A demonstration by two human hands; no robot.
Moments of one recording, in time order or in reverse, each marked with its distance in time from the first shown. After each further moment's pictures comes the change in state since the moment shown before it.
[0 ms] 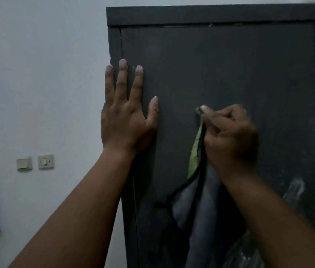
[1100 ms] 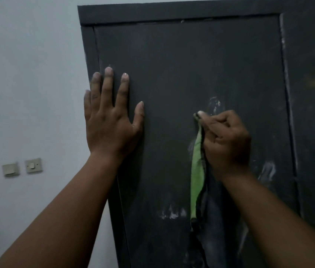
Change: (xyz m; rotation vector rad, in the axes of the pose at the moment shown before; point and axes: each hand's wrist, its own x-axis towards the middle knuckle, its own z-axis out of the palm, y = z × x) left_hand -0.016 0.010 0.000 0.104 -0.028 0.069; right_hand -0.020 0.057 -0.020 0.008 0.045 -0.097
